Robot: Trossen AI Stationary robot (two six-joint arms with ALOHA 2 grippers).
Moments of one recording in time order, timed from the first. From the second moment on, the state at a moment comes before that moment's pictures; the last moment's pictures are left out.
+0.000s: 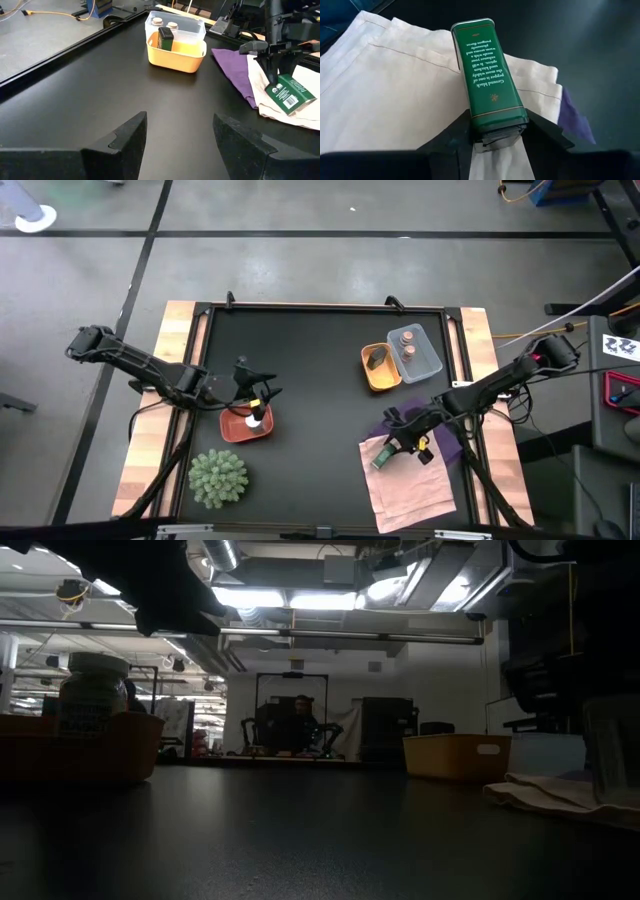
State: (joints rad) left arm -0.30 0.97 0.56 -0.09 -0.65 -0.46; right arm 0.41 1.21 0.38 0.08 -0.19 -0.14
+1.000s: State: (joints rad) left arm -0.30 0.97 0.56 -0.09 -0.65 -0.42; right arm 0.27 1.17 1.04 -1.13 0.38 -0.17
